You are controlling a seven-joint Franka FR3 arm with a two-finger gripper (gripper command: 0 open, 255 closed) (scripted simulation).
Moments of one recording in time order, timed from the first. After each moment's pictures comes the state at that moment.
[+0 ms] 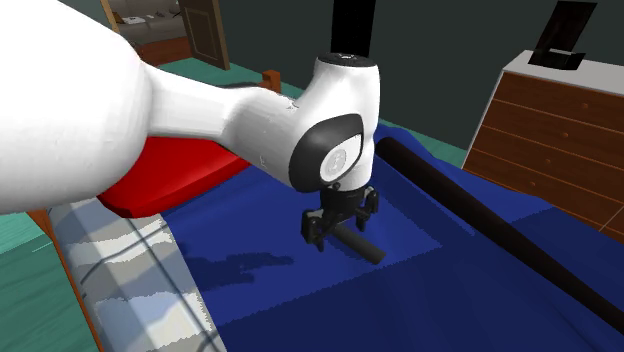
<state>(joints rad) 0.19 0.21 -0.19 -1.91 0.03 2.17 -1.21</state>
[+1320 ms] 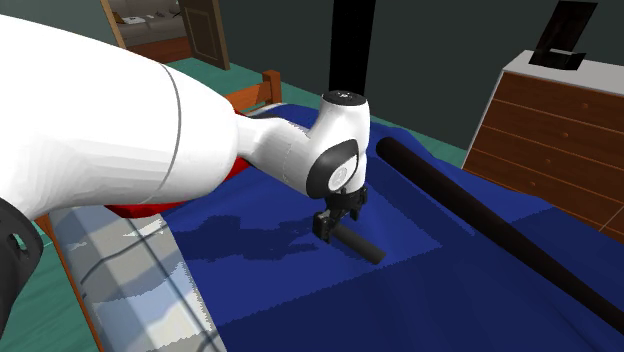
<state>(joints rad) 0.18 0.50 -0.12 -1.70 0.07 2.28 -1.43</state>
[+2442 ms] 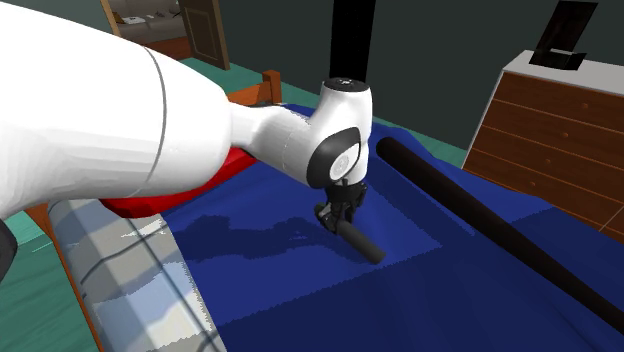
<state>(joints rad) 0.18 0.47 -0.13 -1.68 0.07 2.23 -1.43</state>
